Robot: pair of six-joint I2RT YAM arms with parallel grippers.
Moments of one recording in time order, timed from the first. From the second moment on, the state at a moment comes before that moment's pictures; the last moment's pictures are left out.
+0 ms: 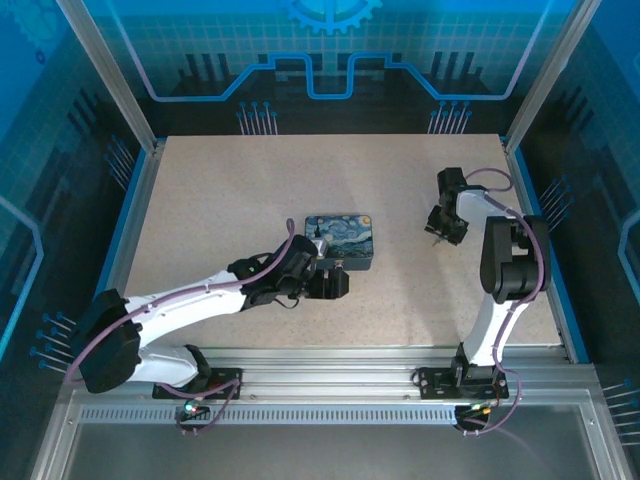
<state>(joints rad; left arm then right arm) -0.87 1.33 0.82 -0.30 0.14 -0.83 0.00 1.90 1.26 -0.70 0.12 0.60</state>
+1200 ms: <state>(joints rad) -0.87 1.35 0.79 -0.25 0.12 -0.87 -0.02 1.59 1.05 -0.60 -0.03 0.64</state>
